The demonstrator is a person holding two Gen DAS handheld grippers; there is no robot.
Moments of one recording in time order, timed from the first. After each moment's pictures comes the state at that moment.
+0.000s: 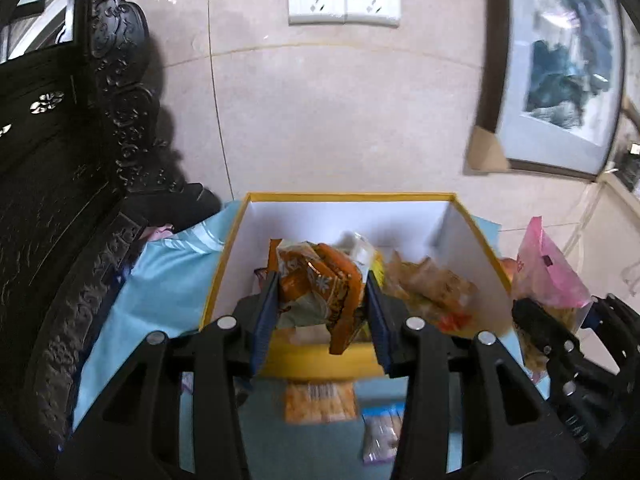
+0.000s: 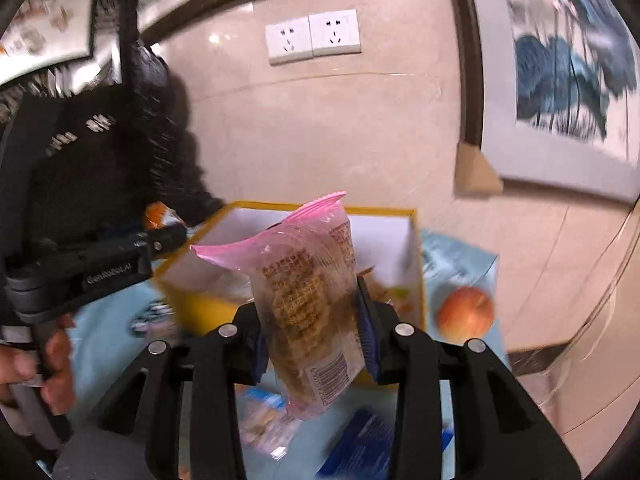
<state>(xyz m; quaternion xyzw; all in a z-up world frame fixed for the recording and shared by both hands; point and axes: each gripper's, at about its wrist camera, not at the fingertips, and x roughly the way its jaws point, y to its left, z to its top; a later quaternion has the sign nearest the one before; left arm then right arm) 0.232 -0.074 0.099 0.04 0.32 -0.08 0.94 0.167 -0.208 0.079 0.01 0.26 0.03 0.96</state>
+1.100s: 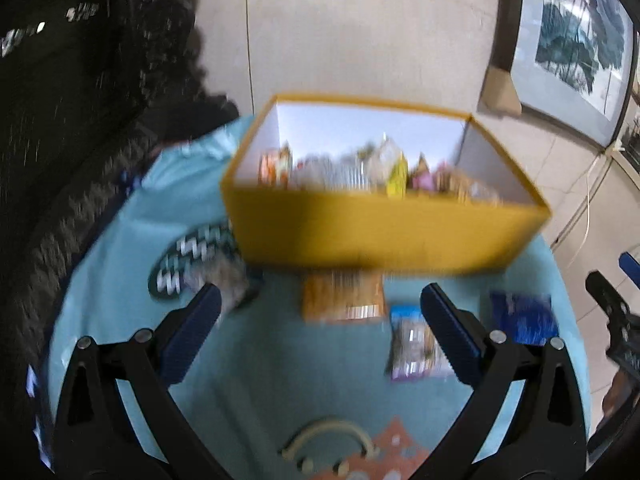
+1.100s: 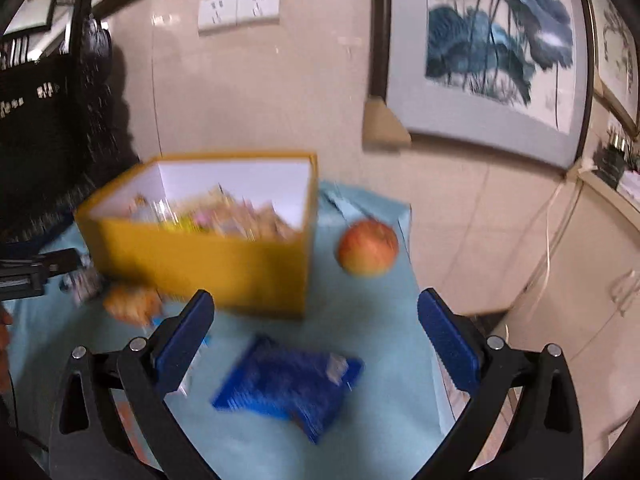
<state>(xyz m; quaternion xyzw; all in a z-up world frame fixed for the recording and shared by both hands) 0.156 -0.031 0.019 0.02 0.39 -0.07 0.92 0.083 -0.268 0.015 0.01 0.30 -0.07 0.95</state>
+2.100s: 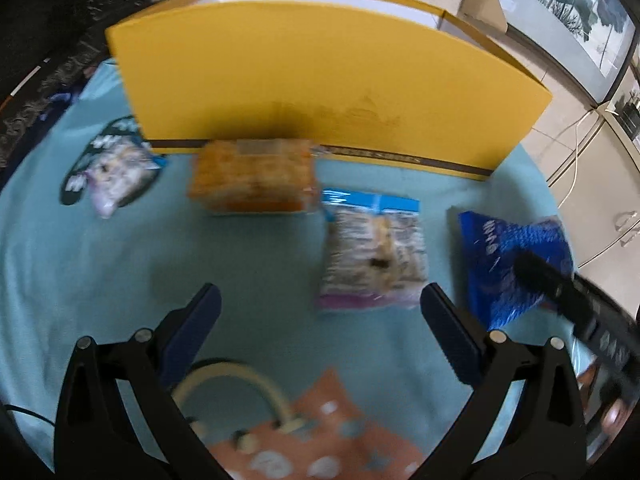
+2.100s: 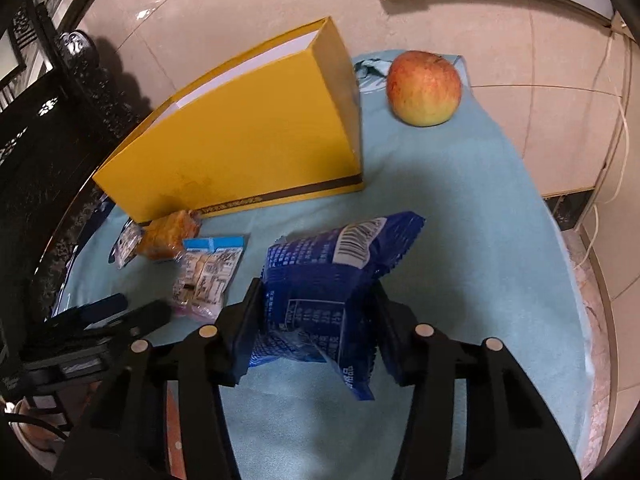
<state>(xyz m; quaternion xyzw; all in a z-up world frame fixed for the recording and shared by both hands) 0.157 -0.090 -0.065 0.00 0.49 -0.11 0.86 0.099 -0.272 -0.068 0.18 0.41 0.06 0.89</state>
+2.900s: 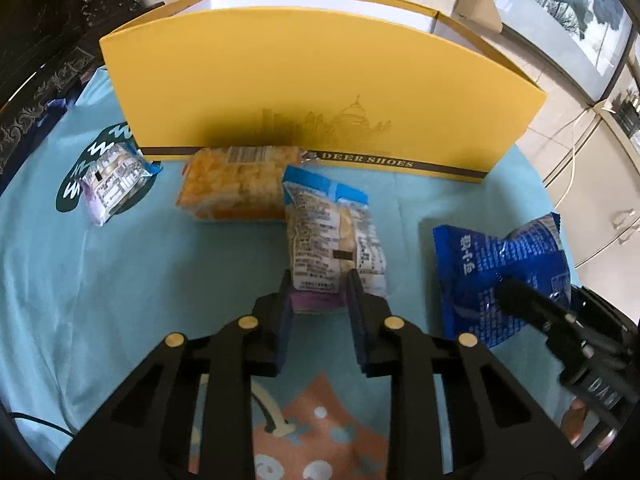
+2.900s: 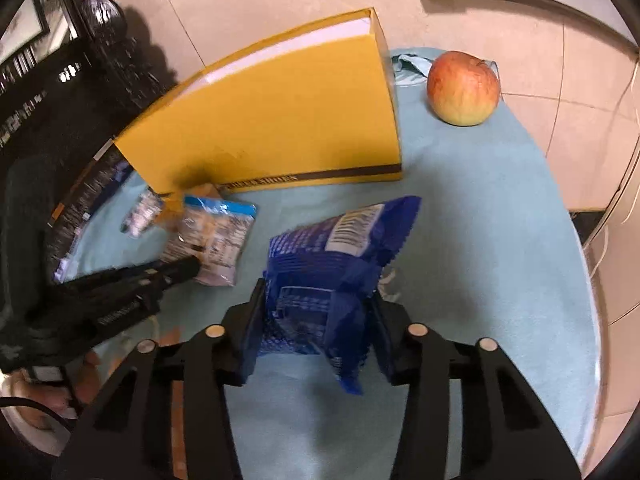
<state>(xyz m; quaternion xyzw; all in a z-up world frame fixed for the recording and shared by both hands) 0.153 -0.095 -0.055 0.01 0.48 -0.12 0.87 0.093 -0.259 -0.058 0.16 0.41 0.09 0.89</state>
